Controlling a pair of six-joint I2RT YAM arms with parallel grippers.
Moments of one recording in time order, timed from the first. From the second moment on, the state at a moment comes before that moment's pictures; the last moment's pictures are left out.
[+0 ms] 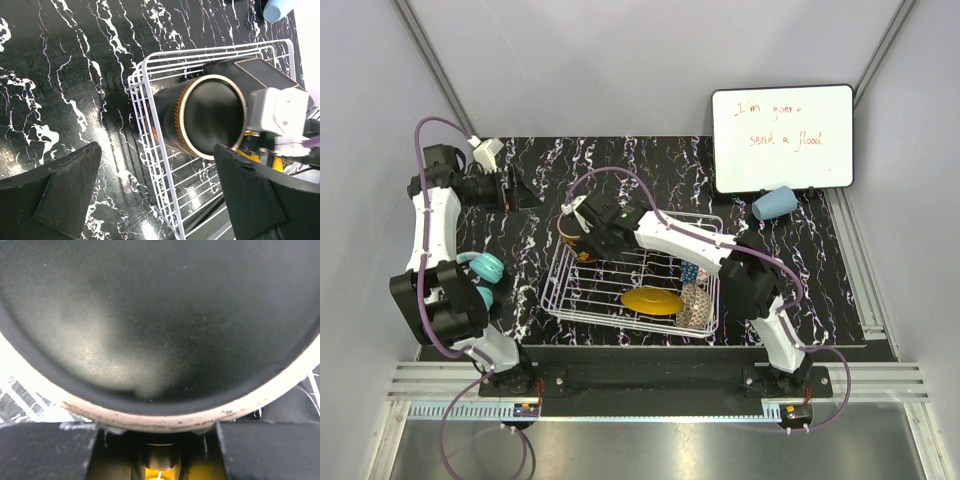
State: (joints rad) left arm 0.32 1.58 1.44 -0.91 0.88 0.20; right arm 0.98 2.15 1.91 -0.75 0.06 0.03
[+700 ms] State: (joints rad) left arm 0.33 1.55 1.36 -0.90 0.90 0.22; right arm 1.06 2.21 1.92 -0.76 0.17 0.03
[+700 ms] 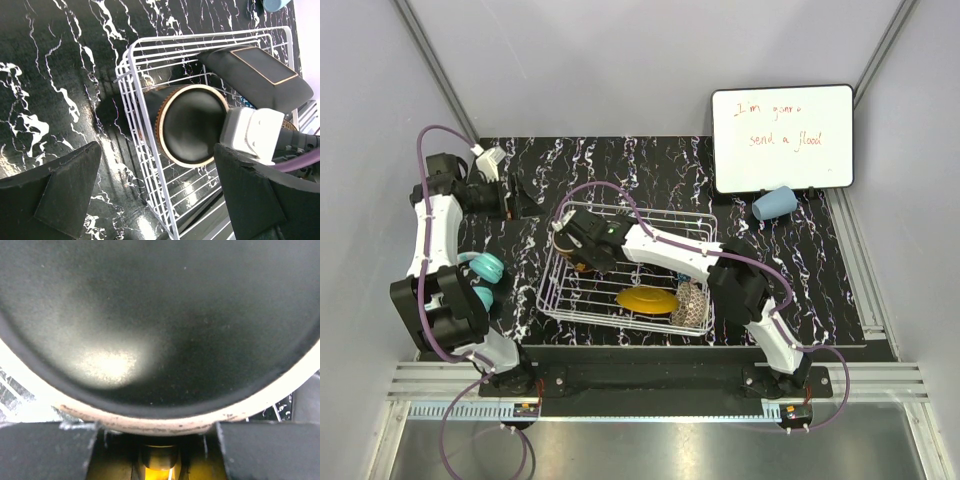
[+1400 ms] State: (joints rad) left arm 0.33 1.52 1.37 -0.90 0.90 0.24; right arm 1.09 2.12 1.82 -0.71 0.23 0.05
